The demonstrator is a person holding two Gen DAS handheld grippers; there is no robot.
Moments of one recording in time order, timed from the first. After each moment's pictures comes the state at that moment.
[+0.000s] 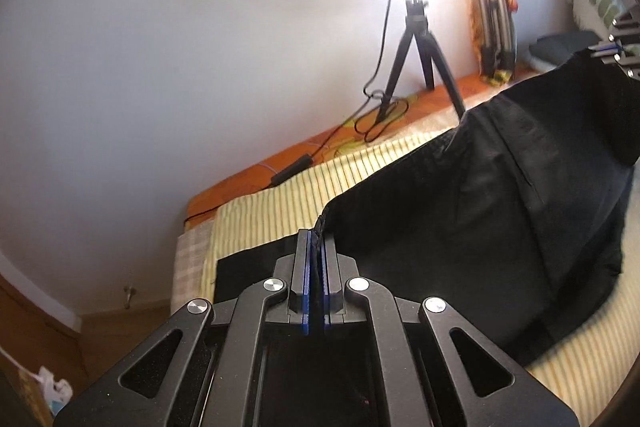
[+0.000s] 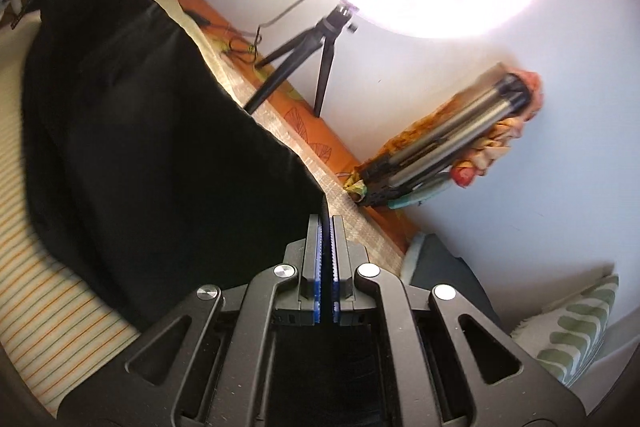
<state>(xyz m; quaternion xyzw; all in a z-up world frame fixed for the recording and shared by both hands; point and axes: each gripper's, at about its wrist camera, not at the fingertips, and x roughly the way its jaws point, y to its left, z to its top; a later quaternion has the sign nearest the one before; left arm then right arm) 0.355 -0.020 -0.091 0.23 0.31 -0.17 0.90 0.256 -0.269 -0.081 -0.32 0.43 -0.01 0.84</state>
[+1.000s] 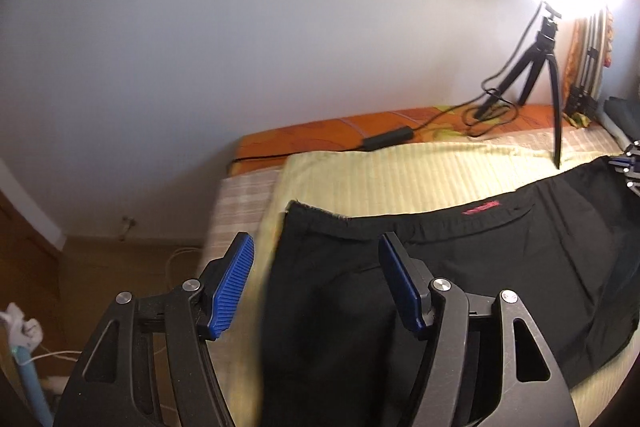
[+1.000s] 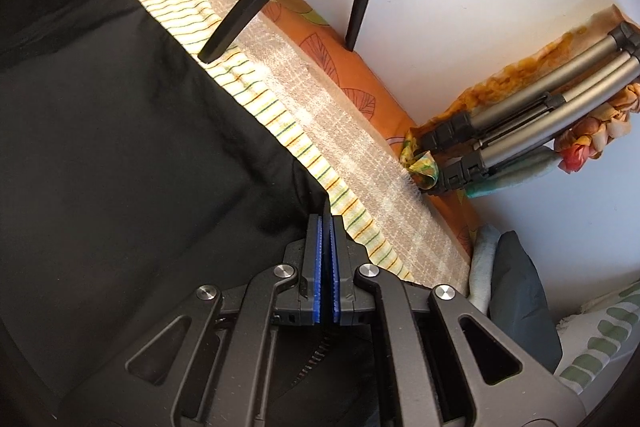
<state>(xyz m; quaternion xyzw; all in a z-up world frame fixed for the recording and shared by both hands) 0.422 0.080 -0.100 0.12 0.38 -0.08 0.91 0.339 -0.289 -0.193 -0.30 0.50 -0.04 0.81</state>
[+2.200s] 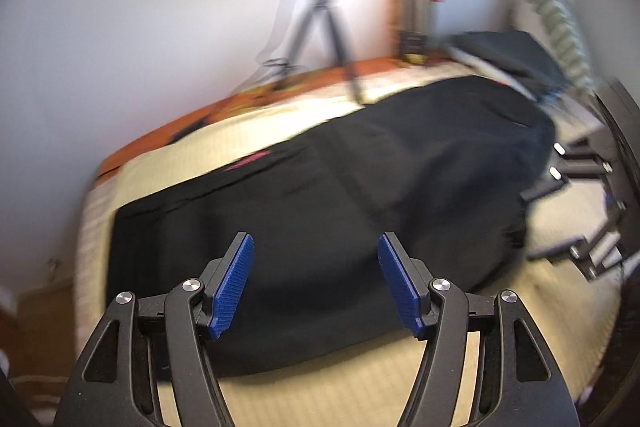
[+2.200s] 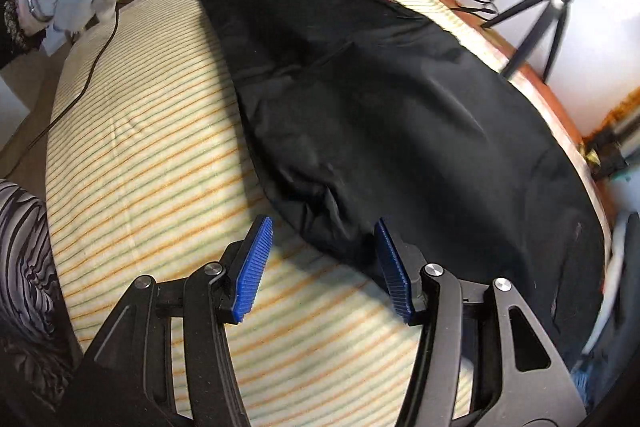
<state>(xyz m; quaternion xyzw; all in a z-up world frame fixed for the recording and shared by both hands) 0.286 -0.051 -0.111 0.17 0.37 -0.30 0.86 0.180 -0.157 -0.172 -0.18 0.51 0.19 0.82</state>
